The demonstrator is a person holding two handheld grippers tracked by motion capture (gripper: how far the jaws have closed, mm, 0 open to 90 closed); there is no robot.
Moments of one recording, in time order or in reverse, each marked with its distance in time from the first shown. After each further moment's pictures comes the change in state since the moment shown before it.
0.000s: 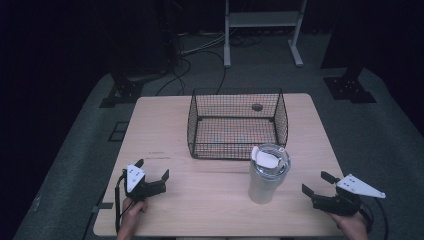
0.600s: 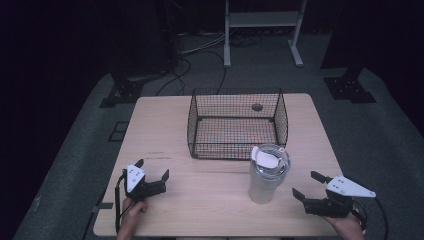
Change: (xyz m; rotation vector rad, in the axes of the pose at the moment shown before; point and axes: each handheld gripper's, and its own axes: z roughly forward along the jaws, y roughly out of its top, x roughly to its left) left arm 0.000 0.000 0.000 0.000 -0.001 0.000; right arm 0.029 0.018 0.002 0.020 0.082 -0.109
